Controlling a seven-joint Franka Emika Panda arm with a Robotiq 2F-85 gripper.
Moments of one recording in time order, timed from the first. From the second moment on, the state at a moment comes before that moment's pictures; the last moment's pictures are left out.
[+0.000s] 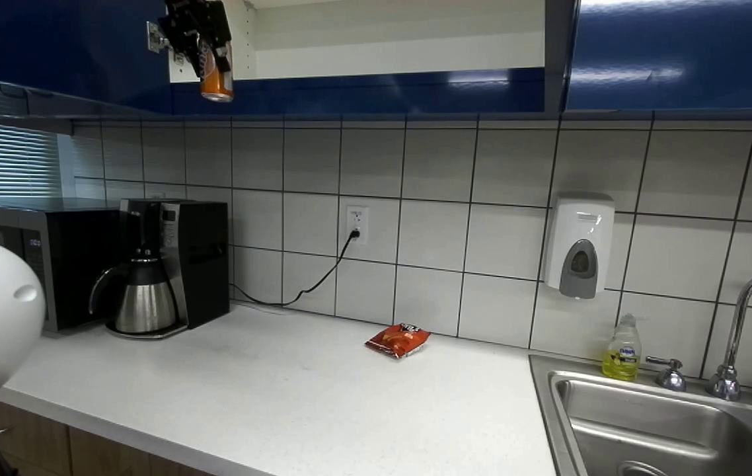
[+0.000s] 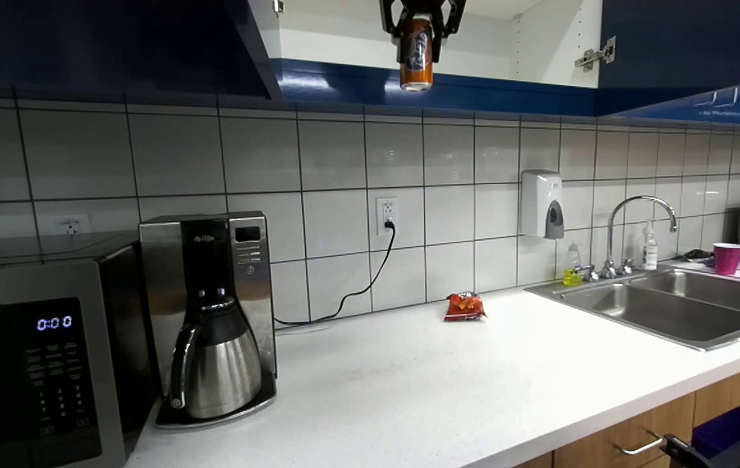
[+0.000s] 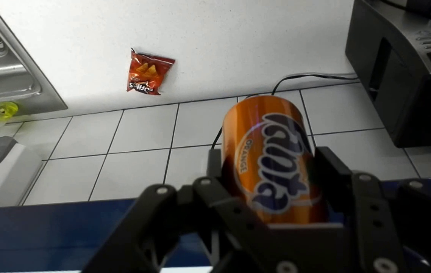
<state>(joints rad) 0.13 -0.32 0.23 -1.66 -0.22 1.74 0.48</state>
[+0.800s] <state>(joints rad) 0.13 -0.12 0.24 -1.35 -0.25 1.64 0.48</state>
